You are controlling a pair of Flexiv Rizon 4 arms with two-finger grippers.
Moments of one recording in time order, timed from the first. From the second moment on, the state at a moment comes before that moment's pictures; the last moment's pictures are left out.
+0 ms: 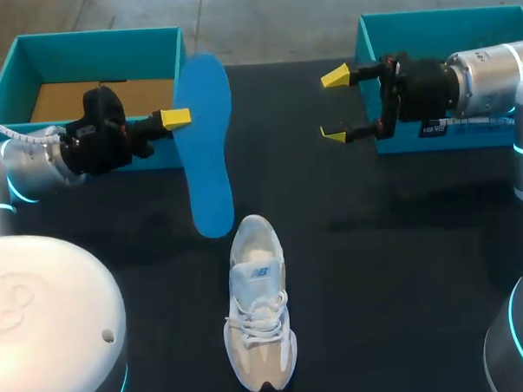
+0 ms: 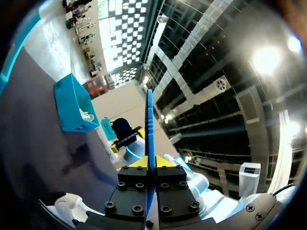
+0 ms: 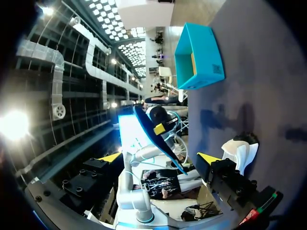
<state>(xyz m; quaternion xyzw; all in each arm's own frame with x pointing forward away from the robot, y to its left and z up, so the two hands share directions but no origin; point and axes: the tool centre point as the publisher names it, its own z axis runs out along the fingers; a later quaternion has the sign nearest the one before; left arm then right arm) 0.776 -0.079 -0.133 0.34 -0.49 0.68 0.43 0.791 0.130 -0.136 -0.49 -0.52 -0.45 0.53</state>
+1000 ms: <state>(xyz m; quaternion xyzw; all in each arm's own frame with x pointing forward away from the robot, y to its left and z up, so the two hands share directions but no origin) 0.779 -0.089 -0.159 0.59 -0.36 0.48 0.54 0.791 0.130 -0.136 -0.49 -0.52 -0.45 0.53</state>
